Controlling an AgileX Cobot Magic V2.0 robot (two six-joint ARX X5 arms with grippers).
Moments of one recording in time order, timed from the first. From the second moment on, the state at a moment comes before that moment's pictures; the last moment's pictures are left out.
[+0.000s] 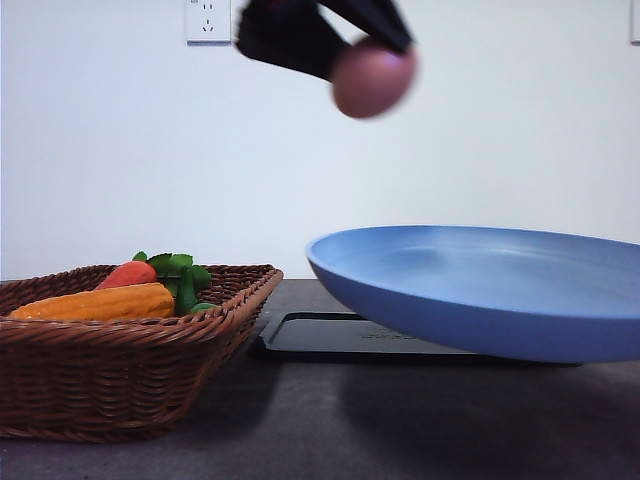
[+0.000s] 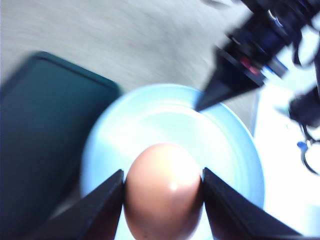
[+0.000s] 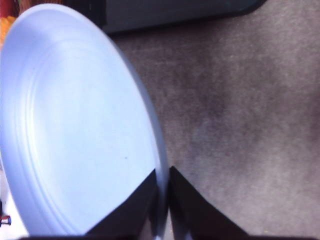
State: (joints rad) left_arx -0.85 1.50 1.28 -0.56 0.39 0.20; right_arx 0.07 0.92 0.51 -0.64 -0.65 0.32
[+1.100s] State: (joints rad) left_arx -0.98 1.62 1.28 -0.53 0.07 0.19; right_arx 0.08 1.08 0.54 -0.64 -0.63 0.29
